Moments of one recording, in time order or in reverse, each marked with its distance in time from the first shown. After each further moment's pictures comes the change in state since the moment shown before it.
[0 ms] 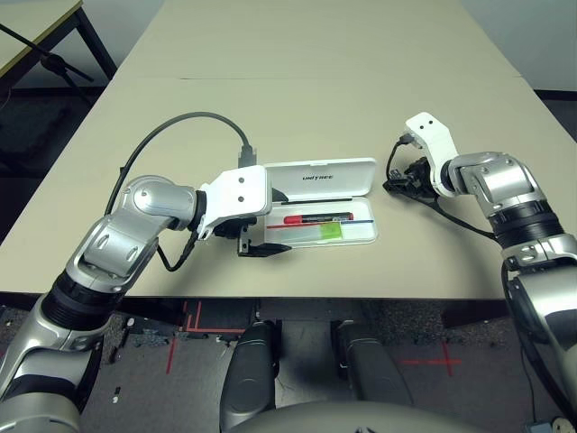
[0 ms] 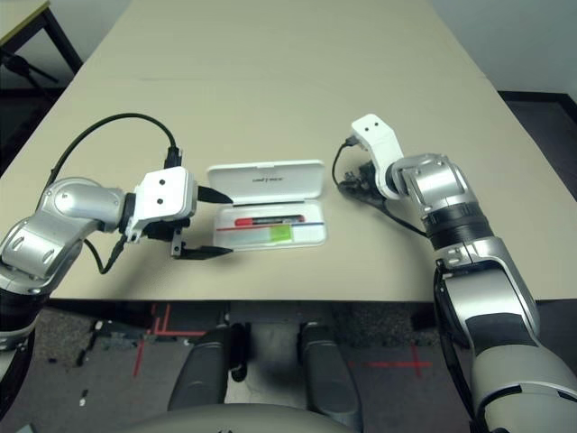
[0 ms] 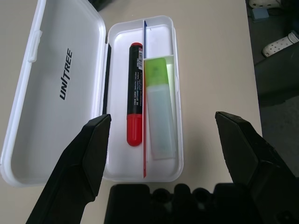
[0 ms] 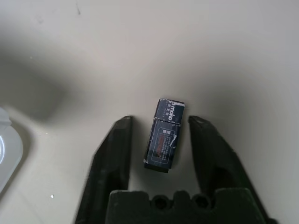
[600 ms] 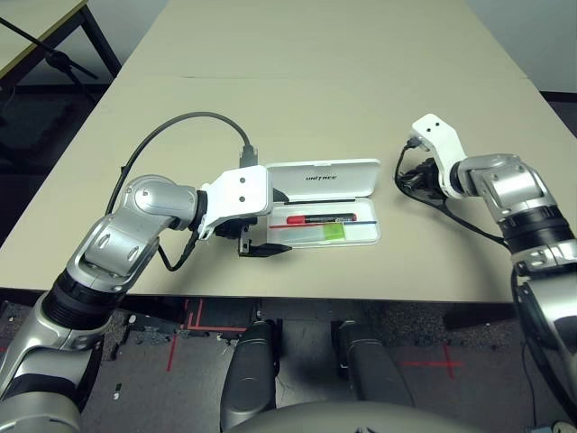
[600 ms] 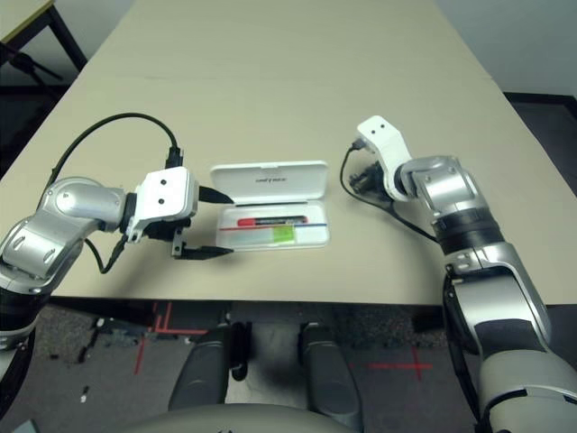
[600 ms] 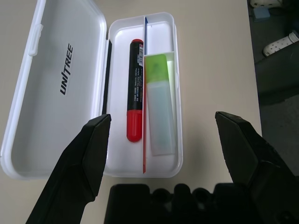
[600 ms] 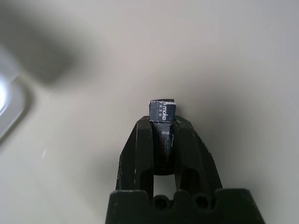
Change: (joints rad) left arm -0.006 0.001 -0.008 -0.001 0.000 0.008 0.000; right arm 0.120 -0.199 -0.002 -0.134 -0.006 -0.191 0.243
